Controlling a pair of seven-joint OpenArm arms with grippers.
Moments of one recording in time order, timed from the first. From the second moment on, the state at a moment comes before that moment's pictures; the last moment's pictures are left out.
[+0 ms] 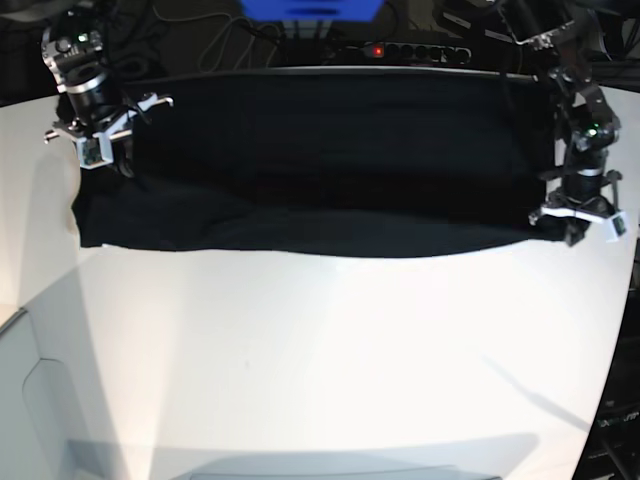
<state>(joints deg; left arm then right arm) 11.3 -14.7 -33.7 98.4 -26.4 -6.9 34.5 -34.6 1.4 28.3 117.2 5.9 33.3 -23.9</state>
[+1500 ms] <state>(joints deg) 17.4 -12.3 -33.8 98.4 -26.3 -6.9 34.4 -45.1 2.4 32.4 117.3 5.5 38.9 -23.3</state>
